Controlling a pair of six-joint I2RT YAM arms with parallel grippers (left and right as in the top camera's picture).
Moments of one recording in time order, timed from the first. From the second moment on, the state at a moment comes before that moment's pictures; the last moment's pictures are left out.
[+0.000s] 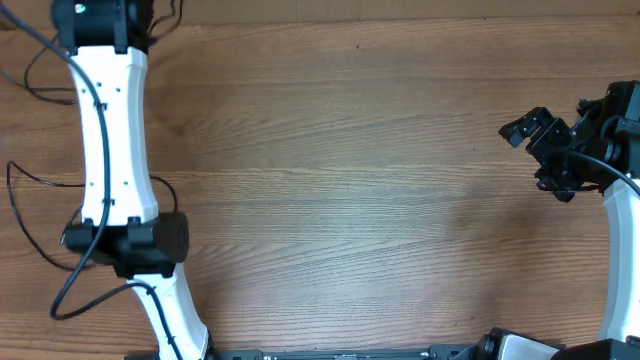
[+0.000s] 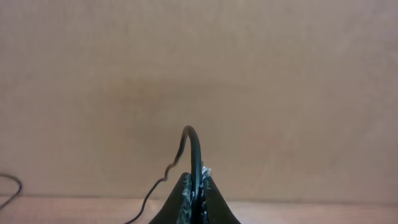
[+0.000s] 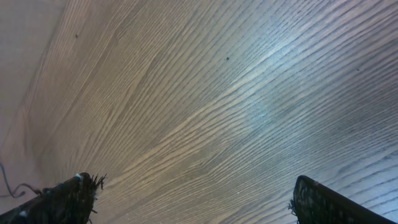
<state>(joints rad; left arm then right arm) 0.00 2.14 2.59 -0.74 0.04 -0.10 -0.31 1.41 1.33 -1.06 -0.35 0.49</state>
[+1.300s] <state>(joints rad) 0.12 2.49 2.44 -1.43 -0.39 -0.15 -0.31 1.41 1.33 -1.06 -0.35 0.49</state>
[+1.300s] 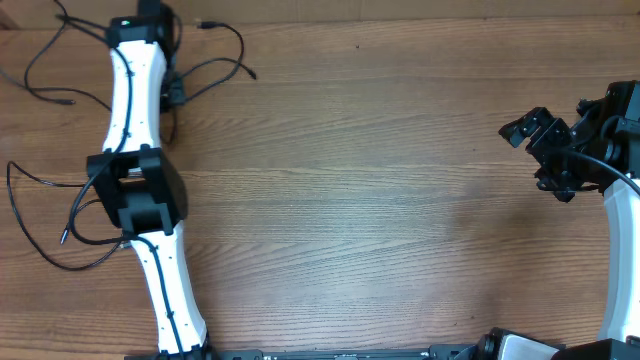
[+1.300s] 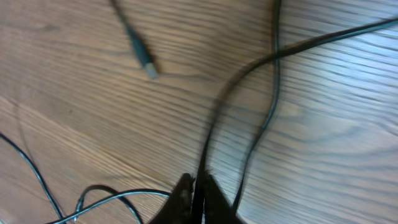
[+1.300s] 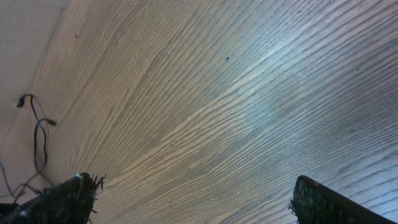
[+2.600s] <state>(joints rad) 0.09 2.47 2.16 -1.12 -0.39 -0.43 -0.31 1.41 1.33 -1.06 -0.35 0.49</state>
